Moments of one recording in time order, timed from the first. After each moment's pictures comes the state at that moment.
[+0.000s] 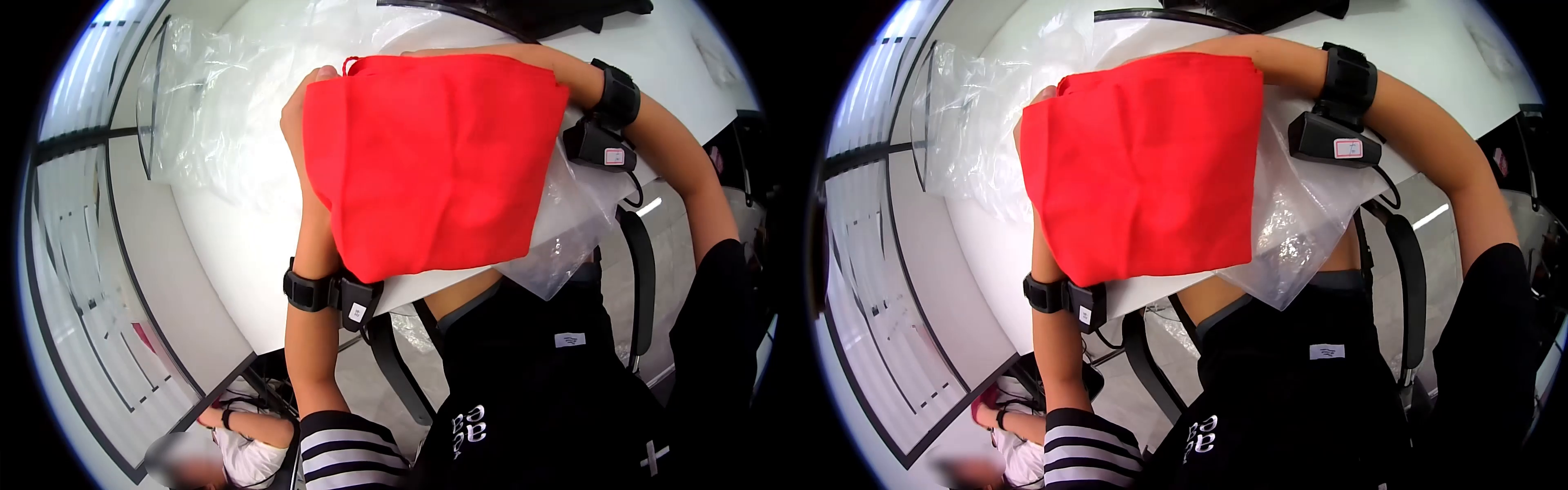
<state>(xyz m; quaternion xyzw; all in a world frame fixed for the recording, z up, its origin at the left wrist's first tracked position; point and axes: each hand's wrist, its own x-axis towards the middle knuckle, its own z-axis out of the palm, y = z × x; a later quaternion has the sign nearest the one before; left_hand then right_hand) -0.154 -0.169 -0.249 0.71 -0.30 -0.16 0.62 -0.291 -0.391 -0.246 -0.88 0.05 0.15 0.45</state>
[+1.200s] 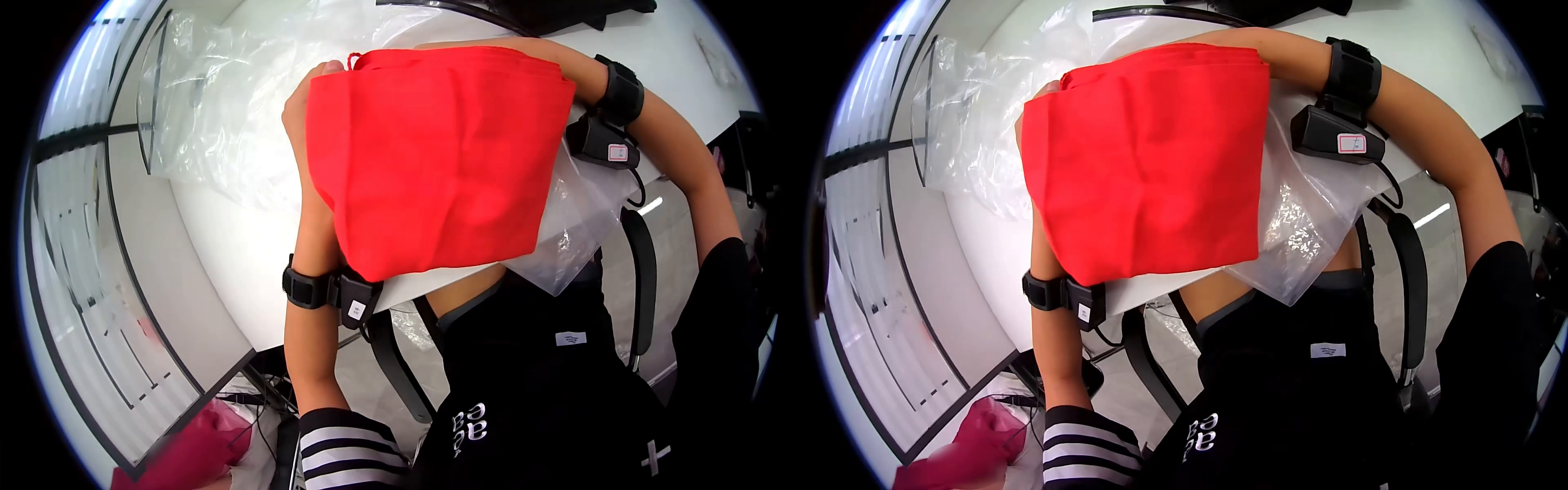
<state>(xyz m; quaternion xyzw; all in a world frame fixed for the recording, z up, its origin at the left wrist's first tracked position) -0.157 -0.171 -0.245 0.73 -0.23 -0.20 0.62 -0.290 -0.398 -0.260 -0.85 -0.03 0.16 0.50</state>
